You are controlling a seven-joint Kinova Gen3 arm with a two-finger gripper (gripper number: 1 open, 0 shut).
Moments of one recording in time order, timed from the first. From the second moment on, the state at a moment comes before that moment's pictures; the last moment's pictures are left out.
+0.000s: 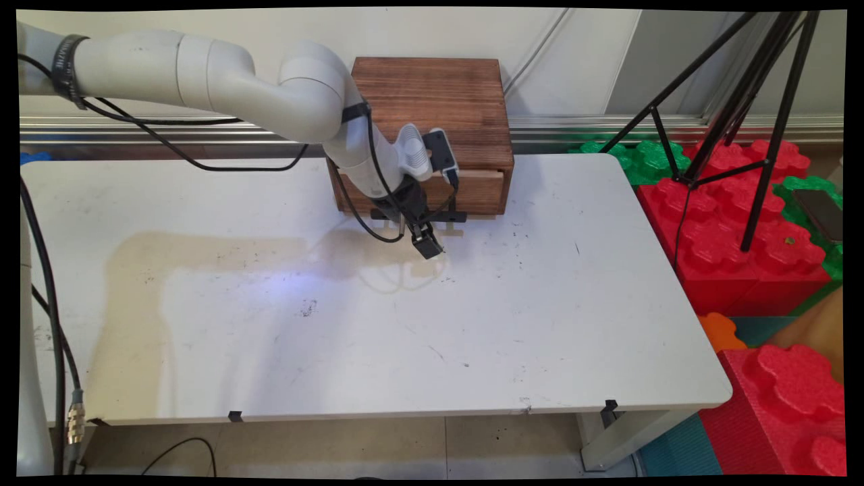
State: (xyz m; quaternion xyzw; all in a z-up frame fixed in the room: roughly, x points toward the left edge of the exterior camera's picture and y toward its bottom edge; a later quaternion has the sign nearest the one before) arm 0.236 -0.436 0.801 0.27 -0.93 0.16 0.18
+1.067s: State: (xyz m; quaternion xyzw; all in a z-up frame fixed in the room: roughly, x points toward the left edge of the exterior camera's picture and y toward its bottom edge) arm 0.209 -0.396 0.805 0.31 -0.93 0.11 0.19
